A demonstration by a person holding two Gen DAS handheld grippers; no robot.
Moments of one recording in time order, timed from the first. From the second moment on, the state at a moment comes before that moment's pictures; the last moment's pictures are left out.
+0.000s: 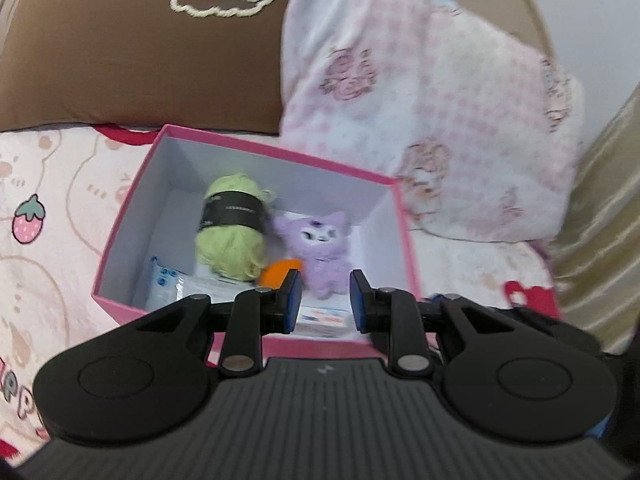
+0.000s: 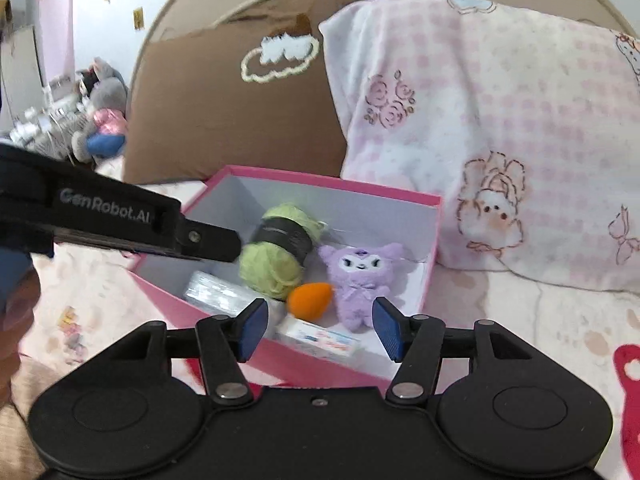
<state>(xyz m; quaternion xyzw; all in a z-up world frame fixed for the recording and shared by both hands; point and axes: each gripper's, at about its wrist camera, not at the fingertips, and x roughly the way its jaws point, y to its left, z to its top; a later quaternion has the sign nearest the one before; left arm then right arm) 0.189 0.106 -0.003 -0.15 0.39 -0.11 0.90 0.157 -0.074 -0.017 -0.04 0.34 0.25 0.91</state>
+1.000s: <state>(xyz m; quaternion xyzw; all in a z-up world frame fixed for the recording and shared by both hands) 0.079 0.082 0.024 -0.10 0.43 -0.08 0.89 0.047 -0.132 0.033 -0.01 0.34 0.20 0.92</state>
